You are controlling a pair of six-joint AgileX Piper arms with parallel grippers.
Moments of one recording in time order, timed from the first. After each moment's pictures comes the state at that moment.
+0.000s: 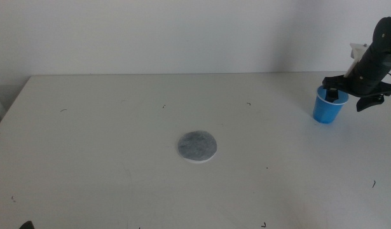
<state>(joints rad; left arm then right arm) -0.07 -0.01 0.03 0.07 0.37 -0.15 -0.07 2.26 -1.89 0.06 0.98 0.08</state>
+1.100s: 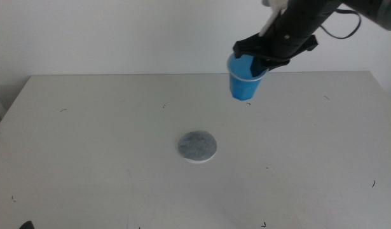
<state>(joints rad) -0.07 -0.01 0.03 0.07 0.37 -0.15 0.38 1.93 -1.90 0.10 1.11 0.11</state>
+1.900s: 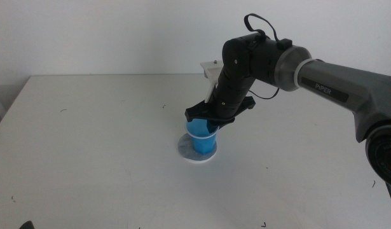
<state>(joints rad) -0.07 -0.01 0.03 0.07 0.37 -0.15 0.55 2.23 -1.90 0.10 0.96 0.17</state>
